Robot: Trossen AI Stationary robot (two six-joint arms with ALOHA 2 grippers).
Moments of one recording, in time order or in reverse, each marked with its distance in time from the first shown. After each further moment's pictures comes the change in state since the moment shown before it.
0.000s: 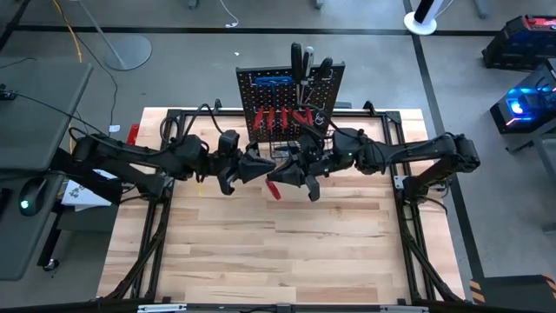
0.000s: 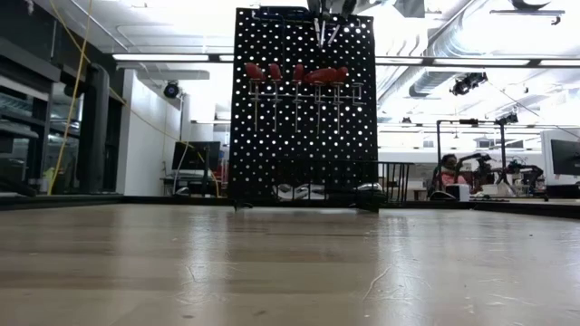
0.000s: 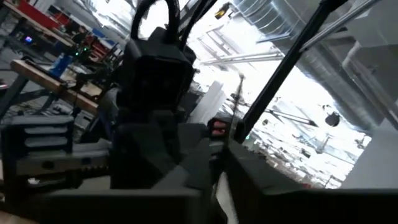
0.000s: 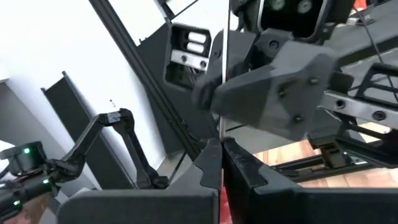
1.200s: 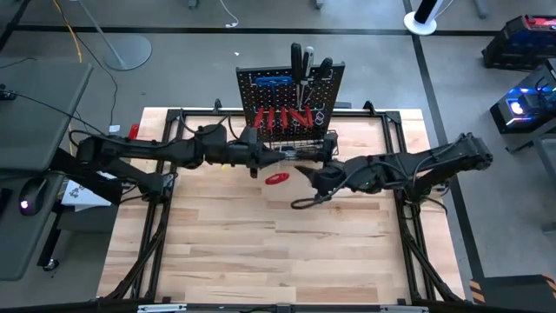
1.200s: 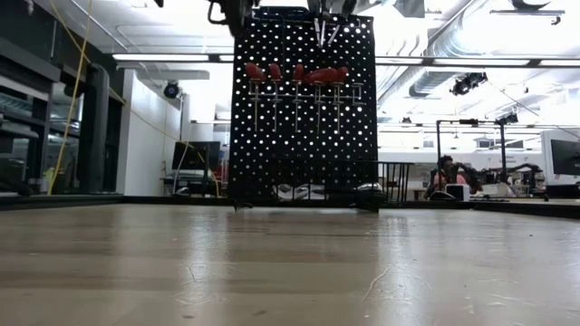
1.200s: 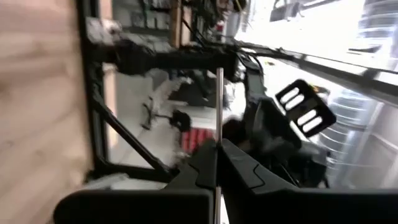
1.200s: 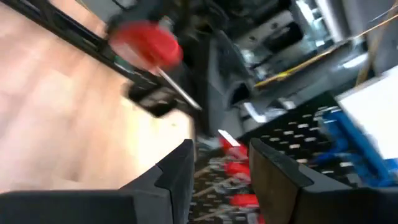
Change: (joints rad) left arm 0.183 0.045 0.000 -0.322 0.054 -1.001; right arm 0.213 -0.139 0.000 -0.527 0.896 -1.127
